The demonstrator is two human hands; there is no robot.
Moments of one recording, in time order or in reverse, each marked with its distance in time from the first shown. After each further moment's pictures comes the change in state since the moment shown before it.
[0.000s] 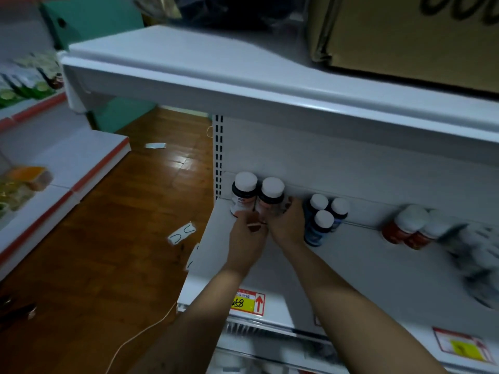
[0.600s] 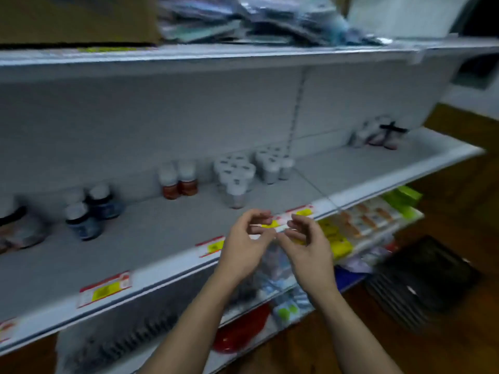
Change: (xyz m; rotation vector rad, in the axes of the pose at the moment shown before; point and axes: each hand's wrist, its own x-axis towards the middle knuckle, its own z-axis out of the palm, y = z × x) left_hand -0.286 0.108 0.317 -0.096 -0.761 0.252; right_hand -0.214 0.163 -0.439 0.364 0.522 0.012
